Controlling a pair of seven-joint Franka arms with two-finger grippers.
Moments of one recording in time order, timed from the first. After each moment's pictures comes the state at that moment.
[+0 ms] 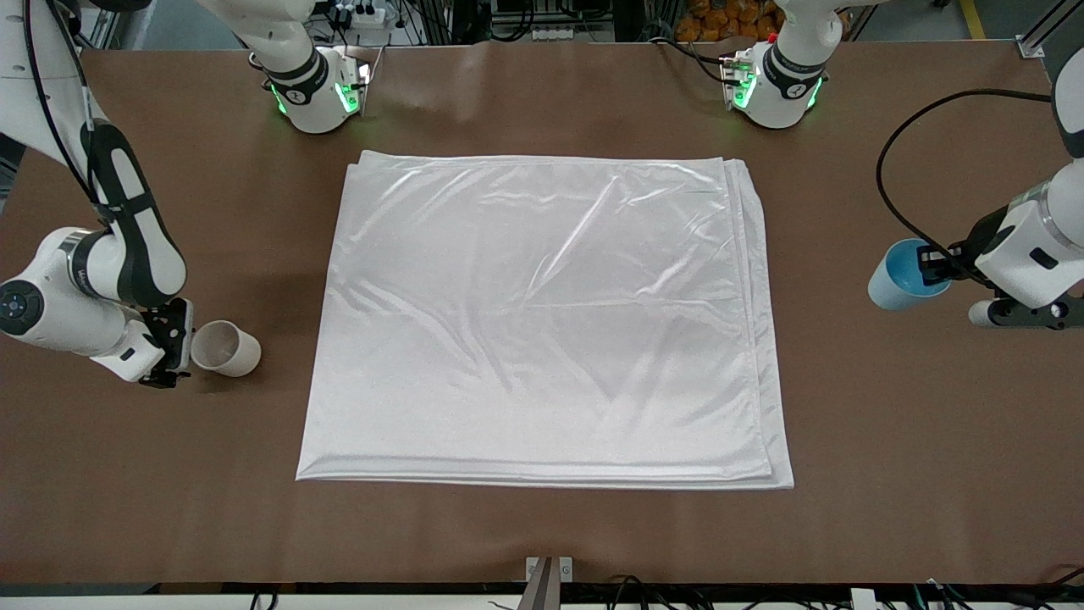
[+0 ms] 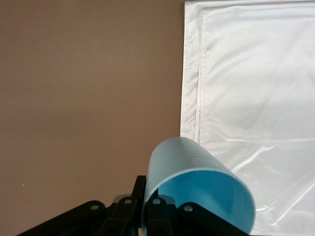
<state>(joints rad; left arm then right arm) 0.08 0.24 -0.21 -1.37 0.09 1.49 -0.09 -0.27 0.55 0.02 -1.86 -0.10 2.35 -1.80</state>
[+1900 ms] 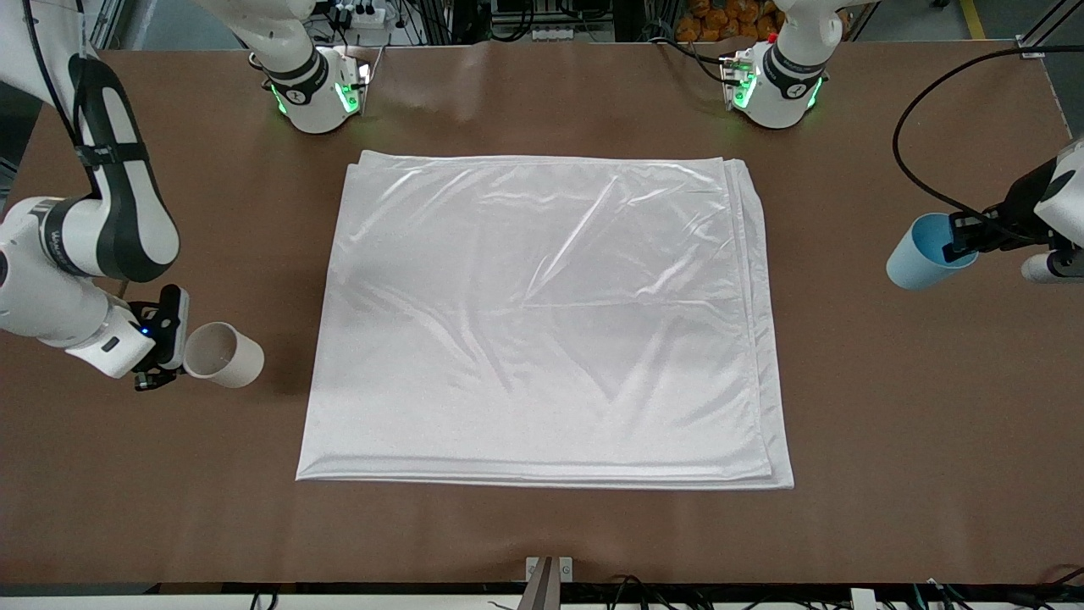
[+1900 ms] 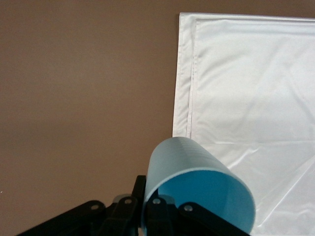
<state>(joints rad) 0.17 0.06 -0.20 -1.58 -0.03 1.61 -0.02 -0.21 0.38 0.10 -1.83 -0.06 2.25 -1.80</state>
